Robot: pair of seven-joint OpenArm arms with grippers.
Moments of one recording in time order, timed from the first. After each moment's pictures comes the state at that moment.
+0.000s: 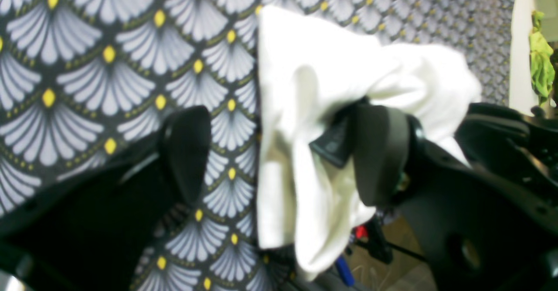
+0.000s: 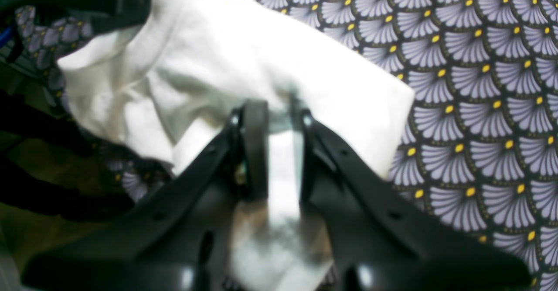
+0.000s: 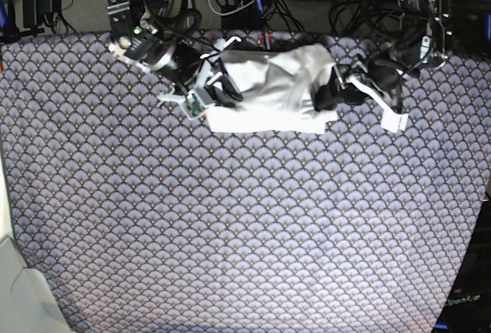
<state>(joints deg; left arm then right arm) 15.0 -16.3 -9.1 91.0 -54.4 -19.1 48.4 -17.9 3.9 -7.3 99.7 7.3 35.2 -25.4</state>
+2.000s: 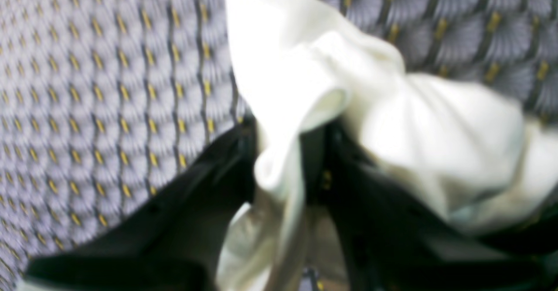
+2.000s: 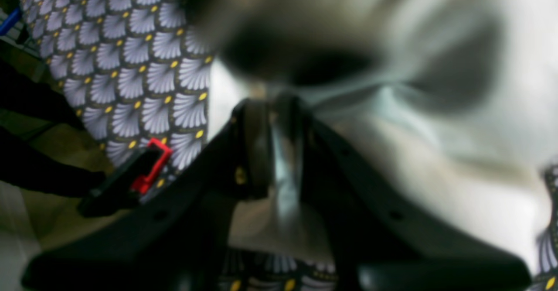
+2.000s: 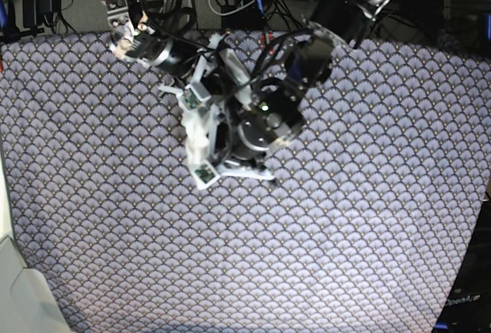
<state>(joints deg) -11.2 0.7 31.5 87.2 6.9 -19.7 48.6 -16.6 6.1 -7.4 90.1 9.1 36.1 -22.6</state>
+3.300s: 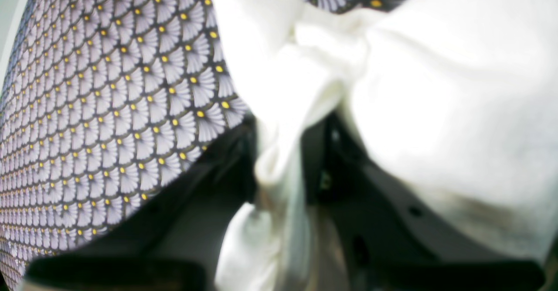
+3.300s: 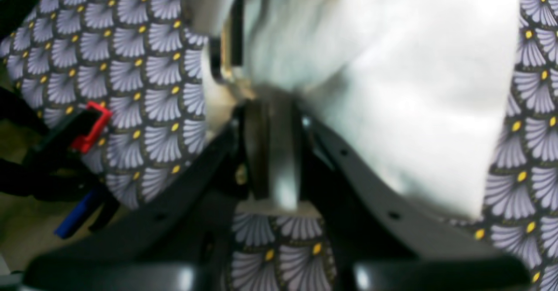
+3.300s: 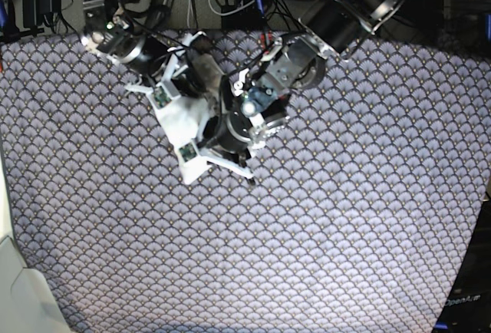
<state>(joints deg) -14.2 -1.4 41.0 75.2 17.8 -18.5 32.2 -21.0 8.8 -1.0 98.6 7.5 36.0 -25.2</state>
